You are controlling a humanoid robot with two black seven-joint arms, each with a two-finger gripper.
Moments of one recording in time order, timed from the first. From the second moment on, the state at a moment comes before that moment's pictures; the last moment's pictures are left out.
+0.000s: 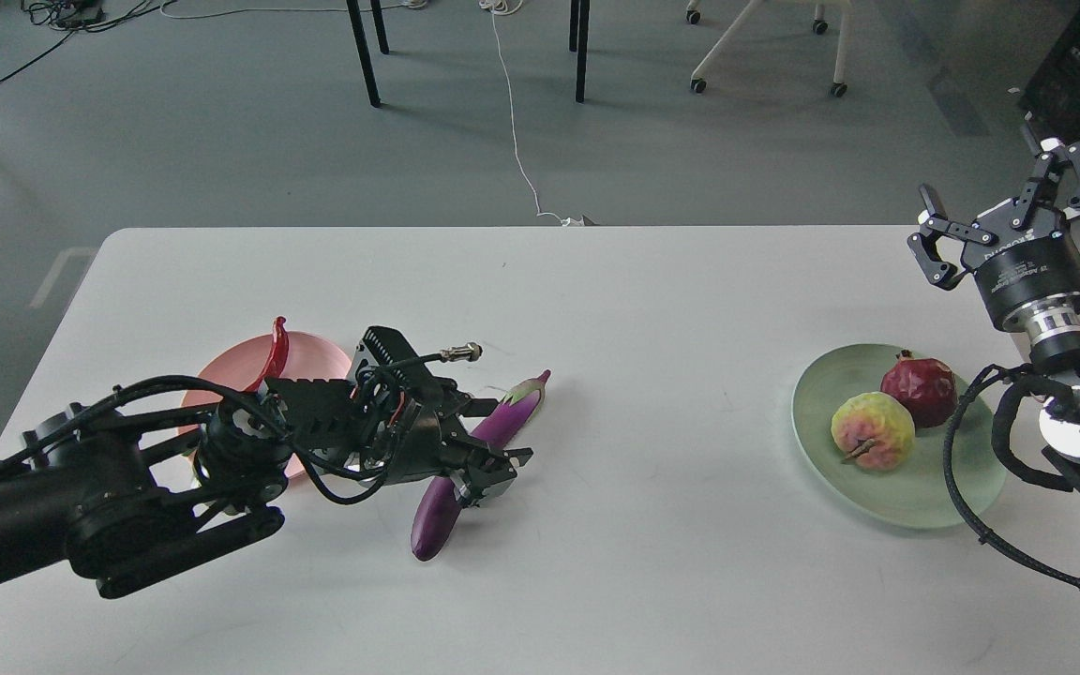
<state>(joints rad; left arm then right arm) -0.75 0.47 -0.27 -1.41 2.06 -0.31 -0.08 0.51 -0.58 0.81 0.97 0.06 0.31 0.49</state>
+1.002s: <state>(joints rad) -0.75 0.74 -0.31 -1.42 1.98 -0.29 -0.13 0.56 -0.57 0.78 0.93 0.06 0.30 0.49</state>
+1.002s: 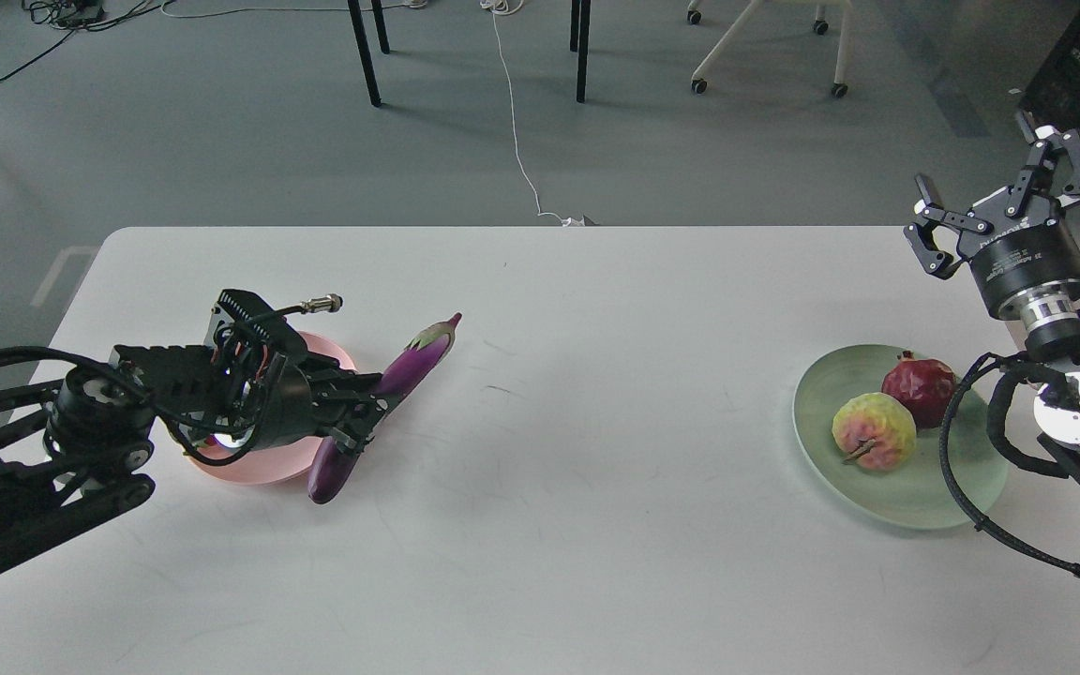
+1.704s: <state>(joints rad) -0.73 0.77 -0.30 -1.26 1.96 -0.20 -0.18 0.56 -0.56 0.76 0.93 0.06 0.28 0.49</state>
